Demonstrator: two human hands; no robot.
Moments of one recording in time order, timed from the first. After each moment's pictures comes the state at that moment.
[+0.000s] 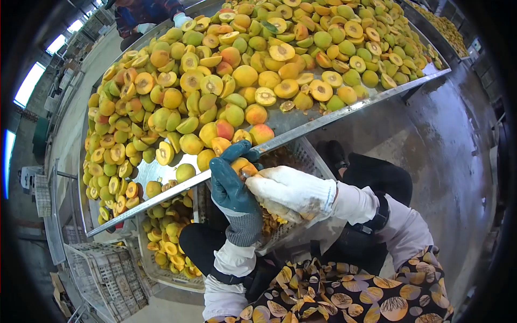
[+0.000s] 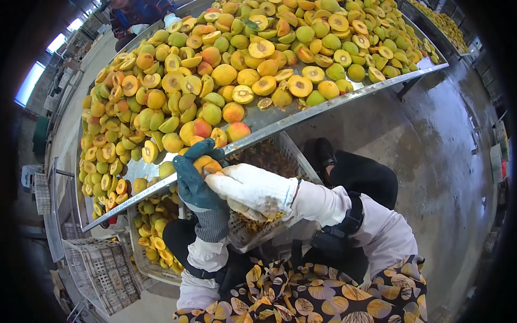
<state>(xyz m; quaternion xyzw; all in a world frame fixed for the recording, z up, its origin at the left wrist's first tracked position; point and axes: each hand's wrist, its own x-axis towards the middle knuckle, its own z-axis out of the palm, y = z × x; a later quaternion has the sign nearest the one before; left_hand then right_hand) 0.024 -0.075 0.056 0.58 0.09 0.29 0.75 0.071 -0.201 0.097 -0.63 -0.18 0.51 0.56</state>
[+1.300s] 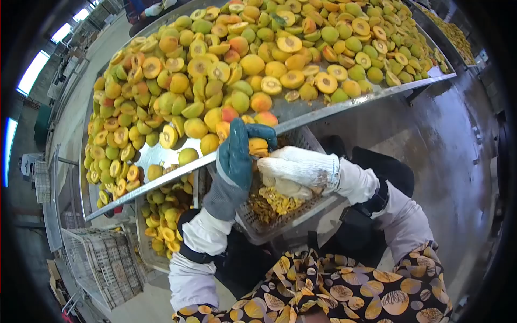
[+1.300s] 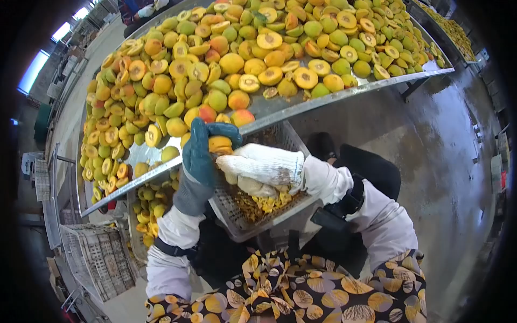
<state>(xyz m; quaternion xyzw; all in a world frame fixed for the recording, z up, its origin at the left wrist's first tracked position) 0.037 -0.033 0.068 0.70 -0.03 0.04 0.71 0.090 -0.212 0.059 -0.51 -0.23 0.57 0.60</state>
